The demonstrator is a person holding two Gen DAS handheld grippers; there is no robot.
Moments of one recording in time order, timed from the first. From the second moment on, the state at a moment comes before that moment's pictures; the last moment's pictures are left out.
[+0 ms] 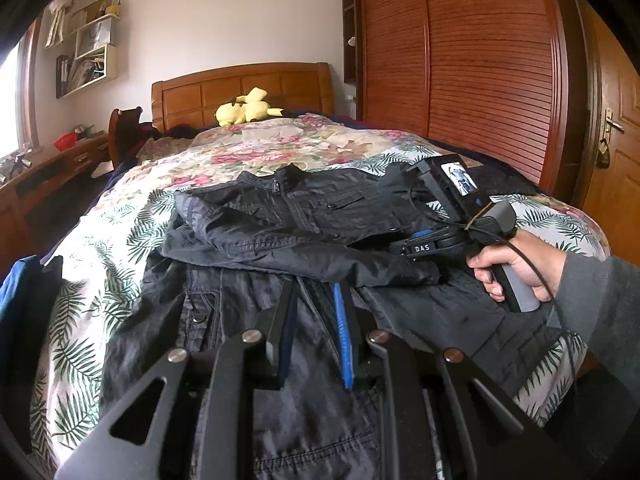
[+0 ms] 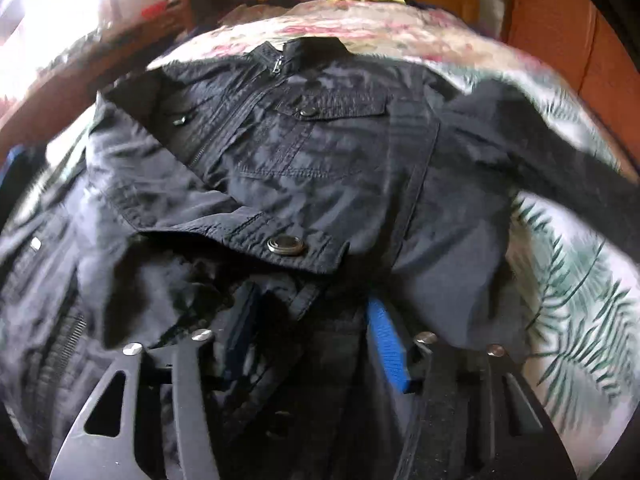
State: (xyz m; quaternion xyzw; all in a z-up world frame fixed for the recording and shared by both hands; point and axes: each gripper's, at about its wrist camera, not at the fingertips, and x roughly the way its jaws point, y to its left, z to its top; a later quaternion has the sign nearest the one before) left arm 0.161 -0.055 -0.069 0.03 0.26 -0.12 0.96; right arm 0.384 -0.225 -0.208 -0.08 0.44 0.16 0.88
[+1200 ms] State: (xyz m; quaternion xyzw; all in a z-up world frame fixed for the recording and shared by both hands) left arm 0.160 -0.055 -0.061 0.01 0.25 -0.14 0.96; right arm 0.321 -0.250 -0.158 -0.10 0.34 0.11 0.93
